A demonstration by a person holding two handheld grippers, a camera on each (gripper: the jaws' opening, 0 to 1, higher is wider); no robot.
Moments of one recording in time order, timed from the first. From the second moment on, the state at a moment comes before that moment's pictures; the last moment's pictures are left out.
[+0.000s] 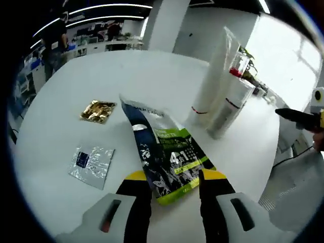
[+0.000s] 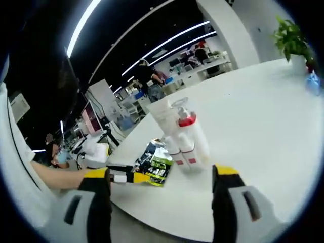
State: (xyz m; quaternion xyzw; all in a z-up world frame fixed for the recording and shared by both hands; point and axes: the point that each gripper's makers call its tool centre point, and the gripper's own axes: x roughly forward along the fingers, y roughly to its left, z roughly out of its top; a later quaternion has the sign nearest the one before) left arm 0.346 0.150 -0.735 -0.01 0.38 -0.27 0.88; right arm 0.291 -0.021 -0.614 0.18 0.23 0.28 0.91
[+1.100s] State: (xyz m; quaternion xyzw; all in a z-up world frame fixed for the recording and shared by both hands) left arm 0.387 0.123 -0.749 0.16 0.37 -0.37 0.84; right arm 0.293 -0.026 -0.613 0.18 0.22 0.27 0.92
